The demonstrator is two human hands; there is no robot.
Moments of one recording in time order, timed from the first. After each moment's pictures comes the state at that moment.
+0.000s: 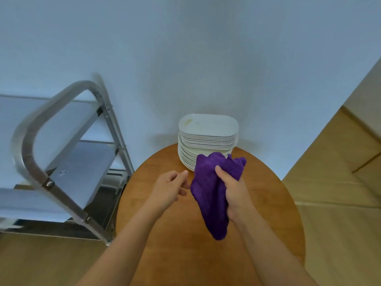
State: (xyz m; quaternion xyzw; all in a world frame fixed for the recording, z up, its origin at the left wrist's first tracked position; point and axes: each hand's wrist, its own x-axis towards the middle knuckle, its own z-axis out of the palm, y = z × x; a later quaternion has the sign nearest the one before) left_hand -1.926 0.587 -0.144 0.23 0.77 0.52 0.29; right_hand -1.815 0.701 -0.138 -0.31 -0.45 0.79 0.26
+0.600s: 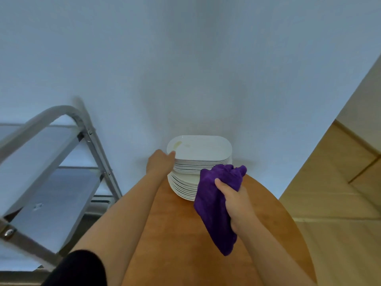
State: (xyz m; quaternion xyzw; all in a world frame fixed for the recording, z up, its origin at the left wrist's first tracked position) left_hand -2.056 0.717 -0.147 0.20 0.89 0.38 0.14; right_hand -1.843 0.762 -0.143 -0.35 -0.50 0.74 0.28
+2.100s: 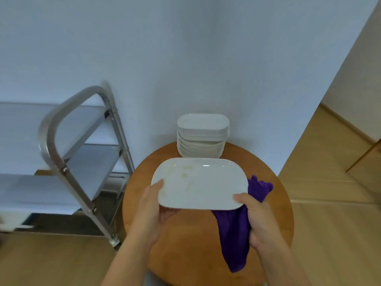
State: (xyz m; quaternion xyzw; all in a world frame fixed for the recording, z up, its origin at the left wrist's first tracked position) left_hand -1.838 0.496 -0.138 0.02 0.55 0.76 0.35; right_hand -1.693 0.638 -0.137 -0.38 -0.41 0.78 0.28
